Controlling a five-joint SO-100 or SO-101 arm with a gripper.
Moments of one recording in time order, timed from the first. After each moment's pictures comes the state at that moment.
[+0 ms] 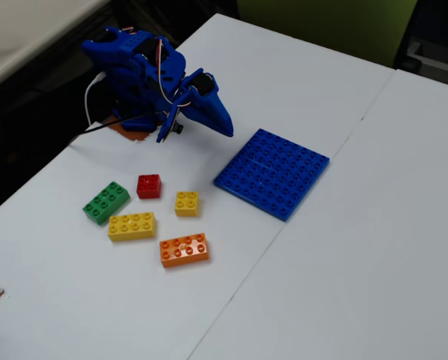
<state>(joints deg) 0.6 187.8 178.0 35.9 -14.1</state>
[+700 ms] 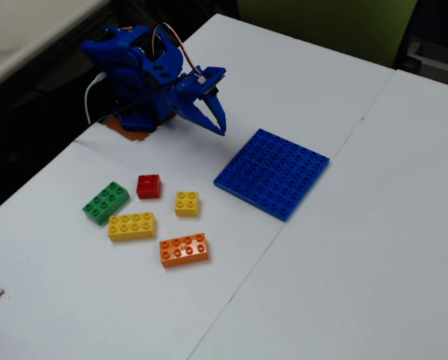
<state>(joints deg) 0.2 186.9 166.3 51.9 -81.5</state>
